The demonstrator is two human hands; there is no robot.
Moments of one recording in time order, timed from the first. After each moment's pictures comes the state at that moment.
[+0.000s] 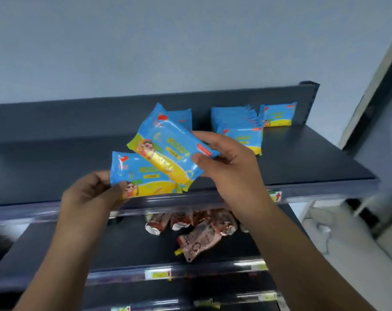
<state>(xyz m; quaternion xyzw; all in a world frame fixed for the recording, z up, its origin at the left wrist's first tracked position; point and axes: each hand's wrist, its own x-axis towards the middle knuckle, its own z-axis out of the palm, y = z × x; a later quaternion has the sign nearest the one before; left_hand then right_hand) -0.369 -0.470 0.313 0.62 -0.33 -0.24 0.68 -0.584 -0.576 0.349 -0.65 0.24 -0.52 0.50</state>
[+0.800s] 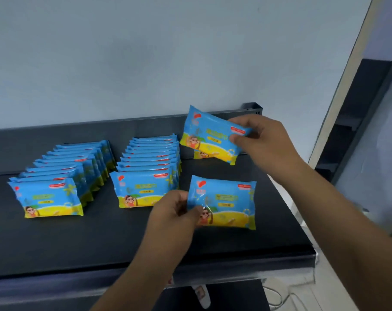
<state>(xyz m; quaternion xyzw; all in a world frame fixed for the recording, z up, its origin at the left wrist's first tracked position) -0.660 -0.704 0.314 0.65 -0.40 -0.33 0.55 -0.816 -0.872 0.380 -0.73 0.36 -0.48 0.33</state>
